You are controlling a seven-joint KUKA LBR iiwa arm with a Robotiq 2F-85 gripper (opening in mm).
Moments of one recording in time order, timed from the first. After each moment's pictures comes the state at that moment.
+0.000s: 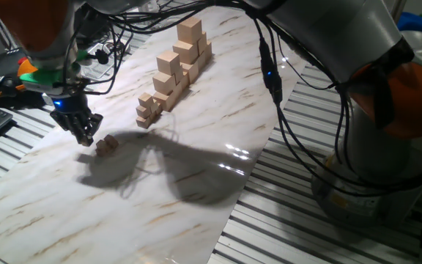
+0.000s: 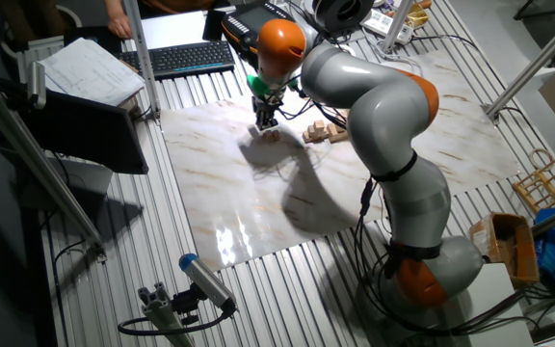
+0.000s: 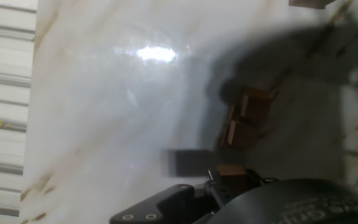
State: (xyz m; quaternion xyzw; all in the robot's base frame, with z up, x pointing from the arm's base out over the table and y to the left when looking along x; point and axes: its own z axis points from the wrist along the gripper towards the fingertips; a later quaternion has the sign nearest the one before) arm 0.662 0.209 0.089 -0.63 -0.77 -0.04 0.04
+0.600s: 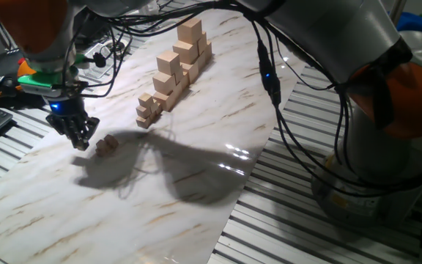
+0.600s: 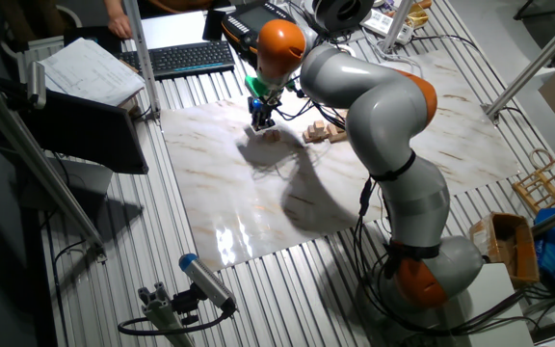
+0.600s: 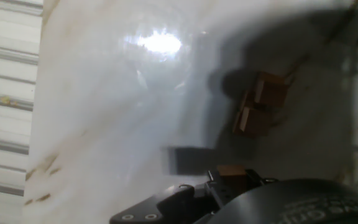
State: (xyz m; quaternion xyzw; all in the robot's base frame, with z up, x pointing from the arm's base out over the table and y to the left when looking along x) arm 0.667 0.221 0.084 -0.61 -0.79 -0.04 0.05
